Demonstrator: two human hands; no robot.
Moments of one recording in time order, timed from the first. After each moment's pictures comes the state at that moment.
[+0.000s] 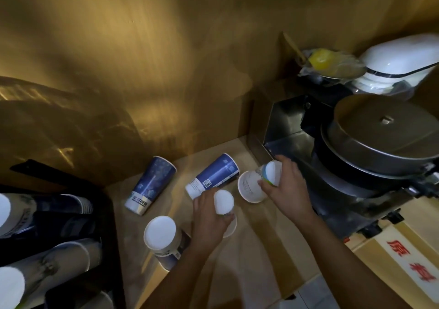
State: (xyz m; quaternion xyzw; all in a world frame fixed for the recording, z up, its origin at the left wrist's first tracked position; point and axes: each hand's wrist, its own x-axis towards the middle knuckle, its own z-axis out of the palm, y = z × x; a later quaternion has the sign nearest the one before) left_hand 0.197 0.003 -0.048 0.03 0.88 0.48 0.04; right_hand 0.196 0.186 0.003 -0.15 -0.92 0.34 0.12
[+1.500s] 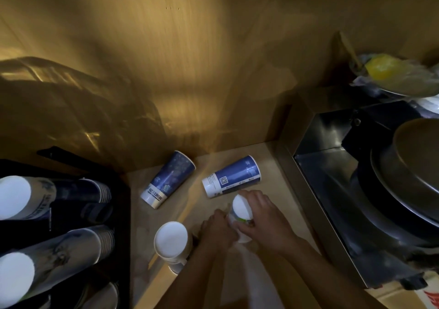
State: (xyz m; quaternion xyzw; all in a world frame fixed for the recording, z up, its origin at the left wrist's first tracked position) left_hand 0.166 -0.004 -0.078 -0.08 0.90 0.34 0.27; right_hand 0.173 0.133 -0.038 0.13 -0.95 0.28 -0.03
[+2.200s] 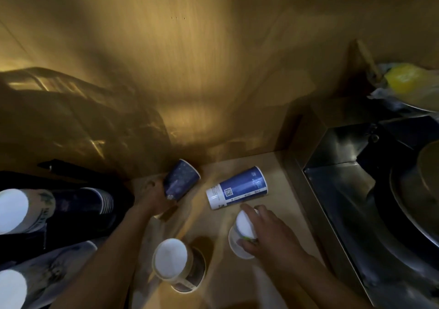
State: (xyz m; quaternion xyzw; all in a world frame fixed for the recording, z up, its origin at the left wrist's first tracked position) left_hand 0.077 -0.145 -0.043 -0.11 0.96 0.20 0.18; right_hand 0.161 0.138 -0.038 0.14 -0.96 0.21 -0.12
